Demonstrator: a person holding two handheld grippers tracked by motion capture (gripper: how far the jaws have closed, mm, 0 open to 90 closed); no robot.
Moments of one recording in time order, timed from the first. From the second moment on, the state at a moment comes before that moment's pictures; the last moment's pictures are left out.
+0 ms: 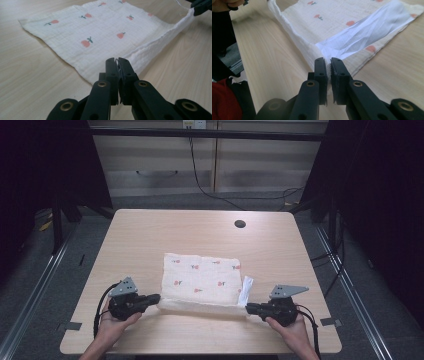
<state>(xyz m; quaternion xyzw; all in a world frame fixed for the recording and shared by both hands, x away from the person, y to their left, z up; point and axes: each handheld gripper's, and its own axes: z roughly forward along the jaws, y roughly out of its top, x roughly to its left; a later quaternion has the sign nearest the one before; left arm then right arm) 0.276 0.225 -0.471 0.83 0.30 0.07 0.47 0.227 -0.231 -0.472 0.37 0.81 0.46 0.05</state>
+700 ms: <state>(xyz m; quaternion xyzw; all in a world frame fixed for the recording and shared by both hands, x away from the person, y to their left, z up) 0.277 0.236 -0.477 0.83 0.32 0.06 0.46 0.233 -0.242 -0.475 0.39 0.79 0.46 0.06</state>
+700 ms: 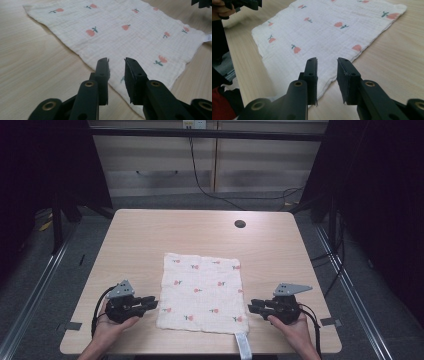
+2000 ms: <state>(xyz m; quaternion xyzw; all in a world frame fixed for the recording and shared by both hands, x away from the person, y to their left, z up) 0.356 0.192 -0.502 0.85 0.34 0.06 0.40 0.334 -0.190 -0.505 0.41 0.82 0.41 0.05</state>
